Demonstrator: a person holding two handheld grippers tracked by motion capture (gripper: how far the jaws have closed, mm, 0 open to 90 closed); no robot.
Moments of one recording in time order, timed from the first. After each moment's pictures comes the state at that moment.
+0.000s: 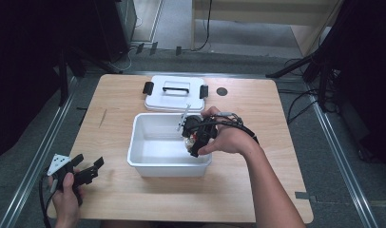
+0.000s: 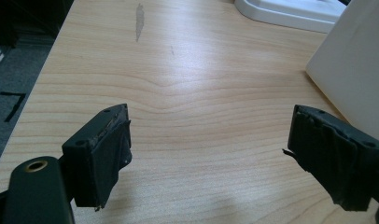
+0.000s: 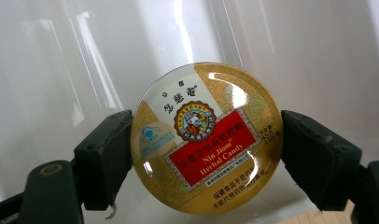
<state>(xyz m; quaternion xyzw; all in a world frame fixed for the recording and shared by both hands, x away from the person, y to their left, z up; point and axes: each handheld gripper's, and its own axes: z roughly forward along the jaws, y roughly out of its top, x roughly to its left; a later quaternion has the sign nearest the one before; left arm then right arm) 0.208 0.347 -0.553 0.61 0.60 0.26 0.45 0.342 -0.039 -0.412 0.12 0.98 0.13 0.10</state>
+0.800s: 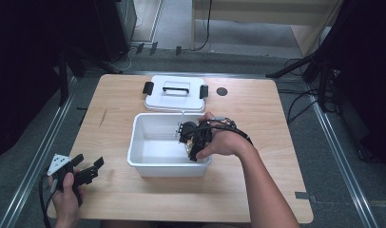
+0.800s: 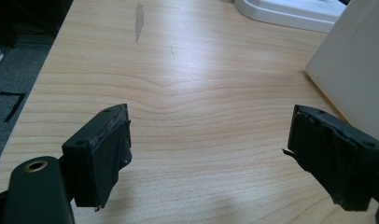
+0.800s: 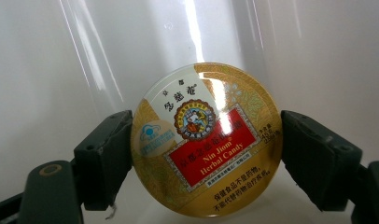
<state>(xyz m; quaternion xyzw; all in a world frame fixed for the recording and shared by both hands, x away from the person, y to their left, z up) 0.208 0.347 -0.553 0.61 0.60 0.26 0.44 0.345 -0.029 -0.439 0.10 0.99 0.08 0.09</state>
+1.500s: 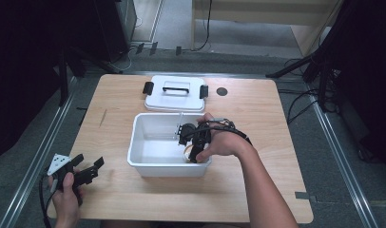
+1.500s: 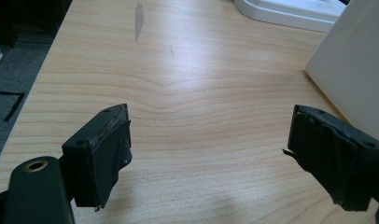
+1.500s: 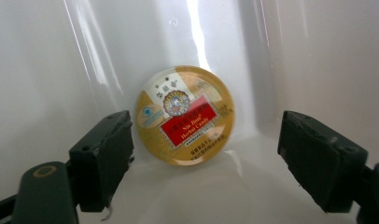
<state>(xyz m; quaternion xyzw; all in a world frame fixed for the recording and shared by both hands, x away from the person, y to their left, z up) 0.208 0.347 -0.553 0.61 0.60 0.26 0.44 0.343 -0.027 -0.443 0.09 0.99 0.08 0.09</state>
